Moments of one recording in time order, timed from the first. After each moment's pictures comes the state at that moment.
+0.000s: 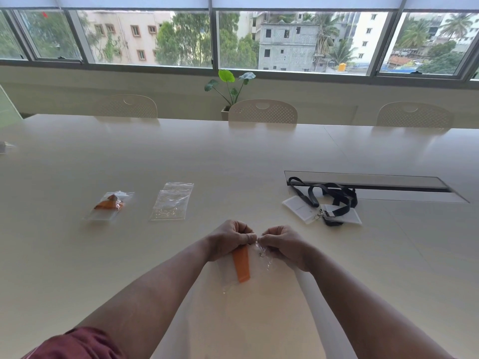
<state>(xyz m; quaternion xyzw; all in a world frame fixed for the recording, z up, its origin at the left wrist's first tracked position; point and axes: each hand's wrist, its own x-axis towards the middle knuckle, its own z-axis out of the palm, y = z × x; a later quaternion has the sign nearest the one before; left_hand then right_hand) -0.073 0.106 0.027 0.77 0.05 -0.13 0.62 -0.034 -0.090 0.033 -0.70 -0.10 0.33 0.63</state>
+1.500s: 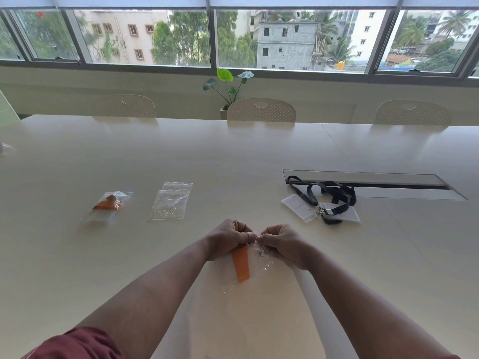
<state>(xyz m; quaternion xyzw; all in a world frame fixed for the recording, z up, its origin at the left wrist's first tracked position) -0.069 0.106 0.021 0.77 0.06 -0.13 0.62 -0.038 -0.088 0.036 -0.71 -0.09 0.31 0.63</state>
